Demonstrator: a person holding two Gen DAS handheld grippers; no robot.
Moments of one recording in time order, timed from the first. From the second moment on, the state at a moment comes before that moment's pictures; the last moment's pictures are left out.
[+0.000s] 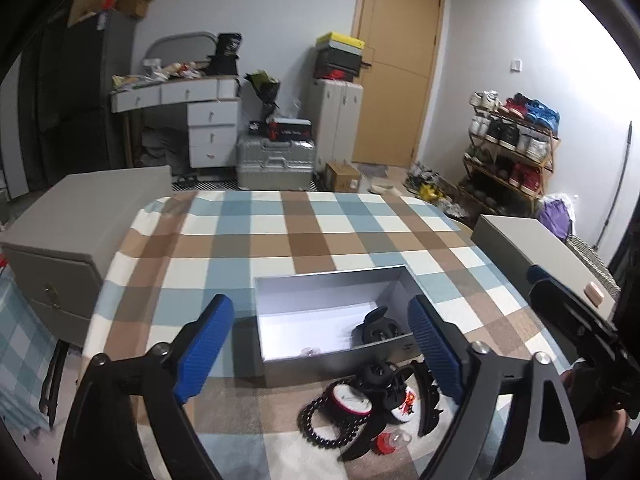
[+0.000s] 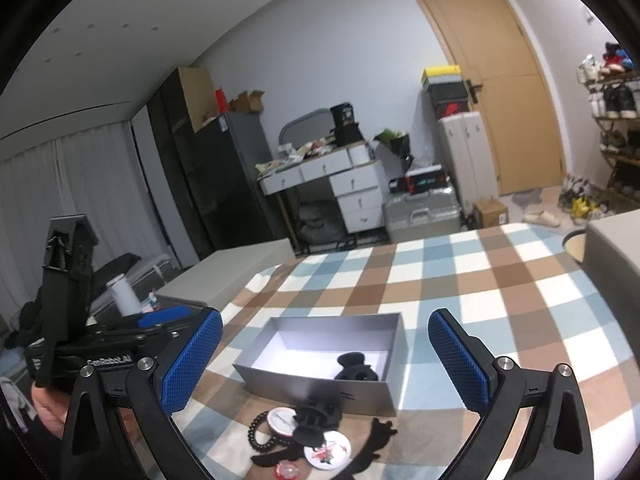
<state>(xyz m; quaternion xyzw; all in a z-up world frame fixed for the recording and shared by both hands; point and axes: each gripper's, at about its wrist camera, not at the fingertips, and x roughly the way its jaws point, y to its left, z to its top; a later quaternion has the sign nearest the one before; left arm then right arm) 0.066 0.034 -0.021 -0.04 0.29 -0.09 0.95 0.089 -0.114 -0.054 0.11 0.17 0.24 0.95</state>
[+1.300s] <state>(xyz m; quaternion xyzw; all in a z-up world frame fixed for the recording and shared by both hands) 0.006 0.058 -0.104 -0.09 0.37 -0.02 0.92 0.067 -0.044 -0.144 0.03 0.36 0.31 0.88</state>
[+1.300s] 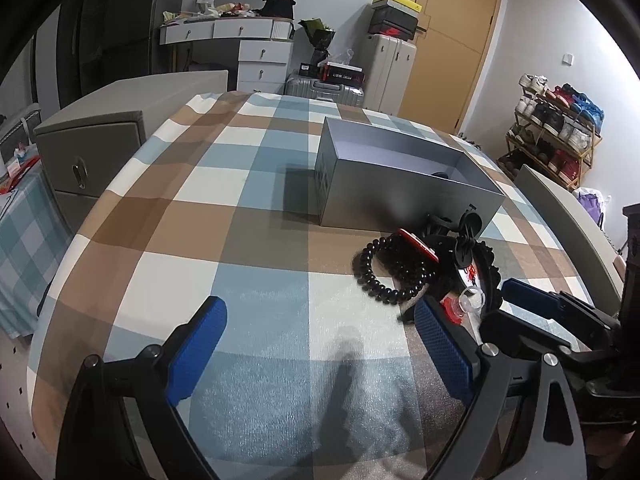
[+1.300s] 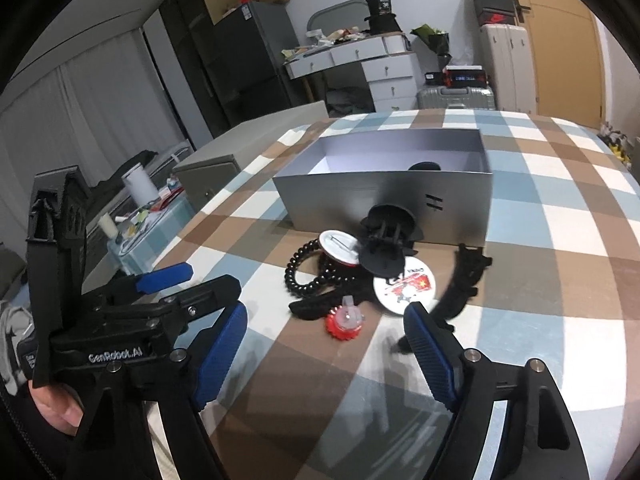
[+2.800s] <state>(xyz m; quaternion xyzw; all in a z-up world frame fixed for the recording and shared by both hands) 0.078 0.009 -0.093 0.01 0.41 -0.21 0.88 0.081 -0.084 -0.135 0.09 0.35 0.31 0.88</state>
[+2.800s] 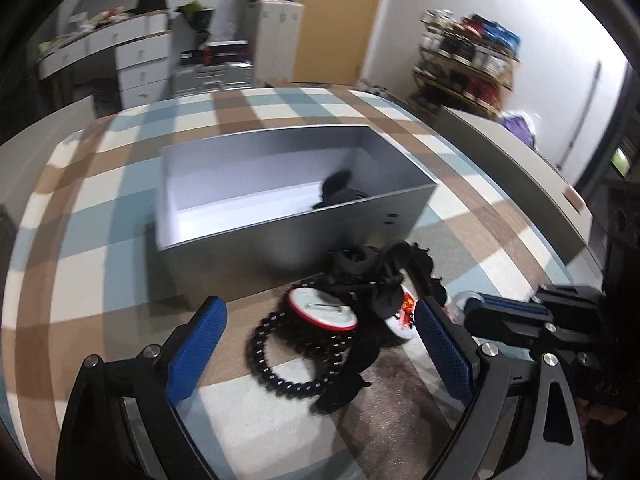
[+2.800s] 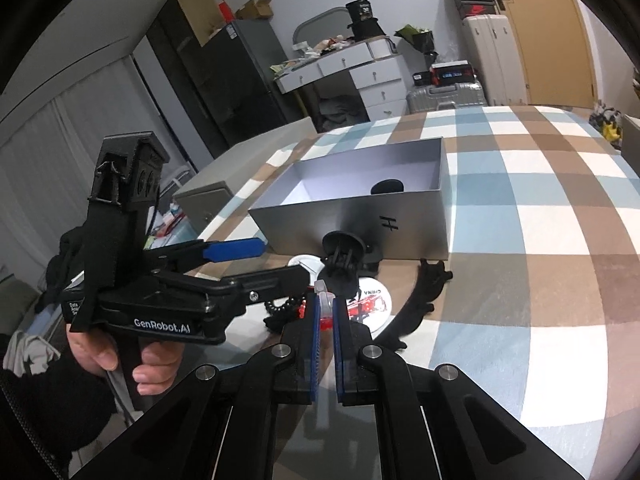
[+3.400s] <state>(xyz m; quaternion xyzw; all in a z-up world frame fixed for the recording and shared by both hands) 0.089 0.007 -0.096 0.05 0.39 -0.34 0.85 0.095 -0.102 -0.140 0.11 0.36 0.29 0.88</state>
